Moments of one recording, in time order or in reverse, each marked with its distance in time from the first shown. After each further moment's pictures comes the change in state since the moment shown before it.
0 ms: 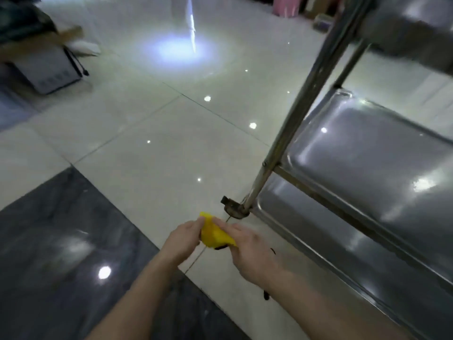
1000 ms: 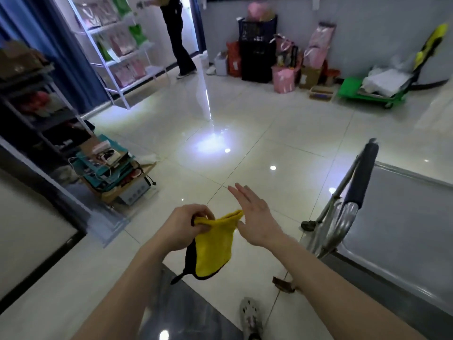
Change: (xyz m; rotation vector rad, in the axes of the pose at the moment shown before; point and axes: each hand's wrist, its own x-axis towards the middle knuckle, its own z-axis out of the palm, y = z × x) left_hand -0.247 0.426 -0.461 0.524 0.094 0.526; right_hand 0.090 -0.440 -0.393 -0.092 0.259 -0.097
